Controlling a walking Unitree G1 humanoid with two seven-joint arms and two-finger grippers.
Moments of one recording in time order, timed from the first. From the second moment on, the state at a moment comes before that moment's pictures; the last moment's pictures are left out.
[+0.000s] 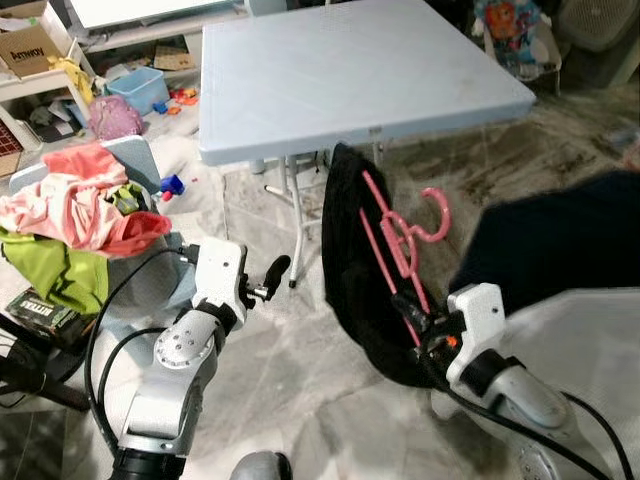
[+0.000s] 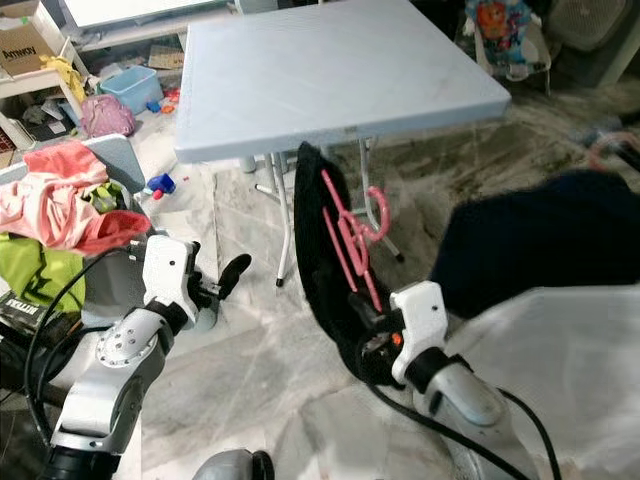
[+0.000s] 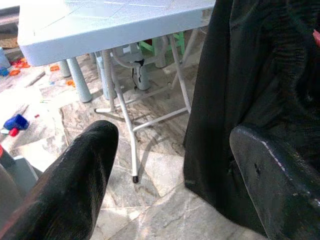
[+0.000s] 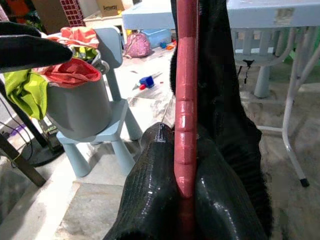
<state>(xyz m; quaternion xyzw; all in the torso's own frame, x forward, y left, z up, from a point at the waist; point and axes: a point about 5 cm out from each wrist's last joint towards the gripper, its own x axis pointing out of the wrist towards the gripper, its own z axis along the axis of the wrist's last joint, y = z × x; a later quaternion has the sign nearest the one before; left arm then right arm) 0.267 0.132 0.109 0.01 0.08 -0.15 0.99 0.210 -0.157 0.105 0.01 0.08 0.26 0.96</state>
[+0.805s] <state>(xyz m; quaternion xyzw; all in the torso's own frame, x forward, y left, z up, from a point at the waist) 0.268 0.137 0.108 0.02 0.08 -0.14 0.99 0.205 -0.145 0.108 -0.01 0.07 0.31 0.95</state>
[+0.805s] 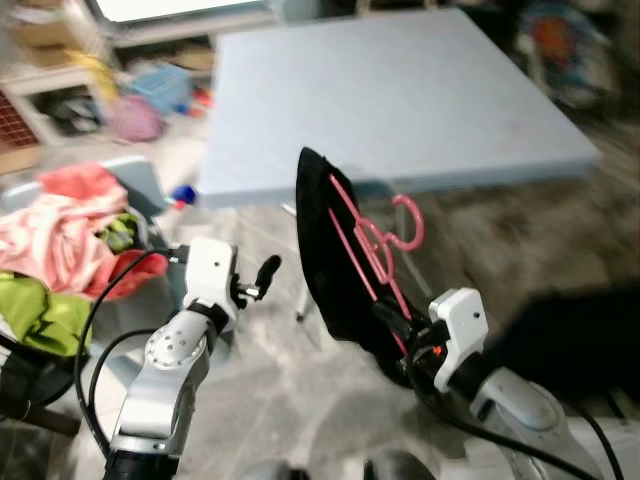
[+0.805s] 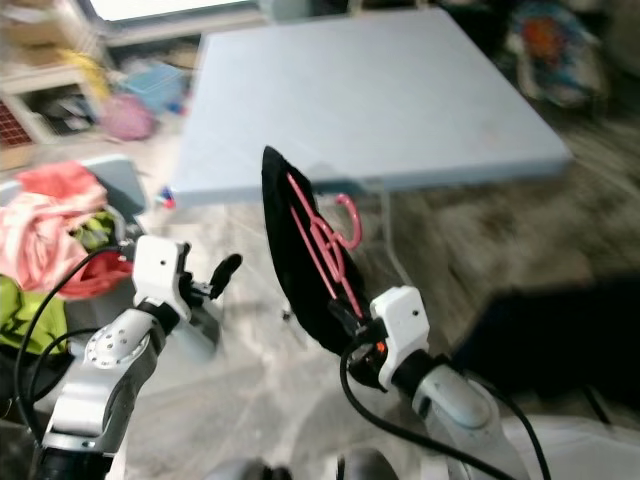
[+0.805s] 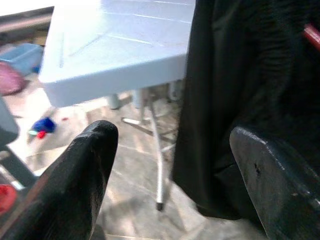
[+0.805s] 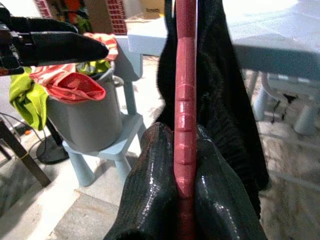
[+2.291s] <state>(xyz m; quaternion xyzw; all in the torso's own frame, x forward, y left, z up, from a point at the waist) 0.302 0.136 0.111 0.13 -0.05 -0.17 0.98 0.209 -0.158 0.124 -0.08 0.04 0.36 0.93</state>
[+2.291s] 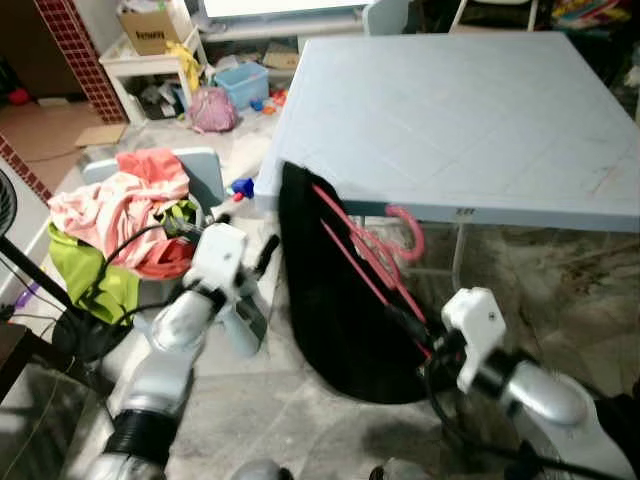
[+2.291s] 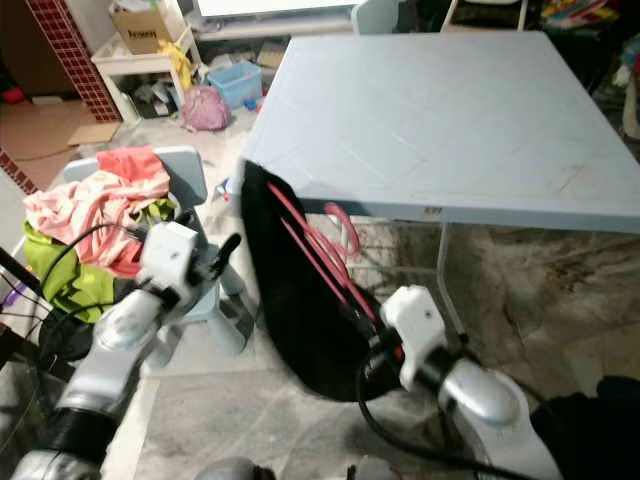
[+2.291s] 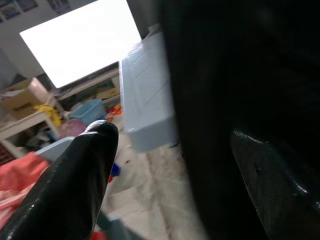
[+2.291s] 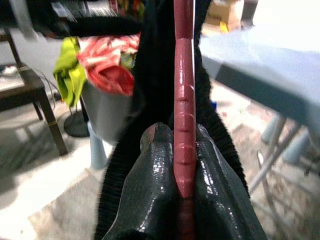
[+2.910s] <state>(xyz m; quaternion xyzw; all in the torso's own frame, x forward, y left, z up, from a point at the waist) 0.320 0.095 0.125 0.09 -0.08 -0.20 0.97 0.233 -0.142 0.141 -0.11 -0.02 0.30 0.95</state>
